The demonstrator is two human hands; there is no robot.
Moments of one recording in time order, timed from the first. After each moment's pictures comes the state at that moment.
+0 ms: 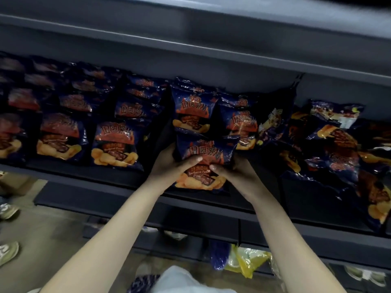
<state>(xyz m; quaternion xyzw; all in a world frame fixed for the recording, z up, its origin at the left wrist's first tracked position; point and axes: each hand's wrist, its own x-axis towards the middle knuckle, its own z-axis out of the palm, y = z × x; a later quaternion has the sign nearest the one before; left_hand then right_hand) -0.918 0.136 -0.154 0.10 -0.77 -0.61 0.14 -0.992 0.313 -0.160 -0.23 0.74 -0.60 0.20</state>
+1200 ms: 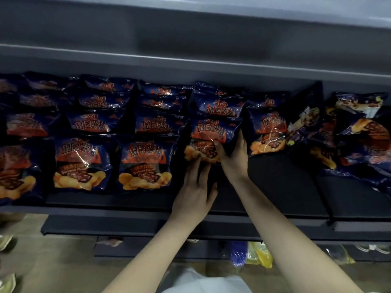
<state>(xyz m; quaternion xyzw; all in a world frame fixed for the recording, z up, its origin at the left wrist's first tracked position) -0.903 0.093 -0.220 0.01 -0.96 -0.23 0.17 -1.017 0.187 -0.194 -0.04 0.85 -0.53 -0.03</state>
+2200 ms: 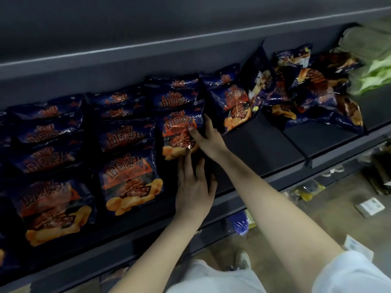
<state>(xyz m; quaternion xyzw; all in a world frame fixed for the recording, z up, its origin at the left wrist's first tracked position) -0.903 0.087 -0.223 -0.07 -0.96 -0.24 0.12 -1.017 0.175 -0.187 0.01 0.85 -0.52 0.05</state>
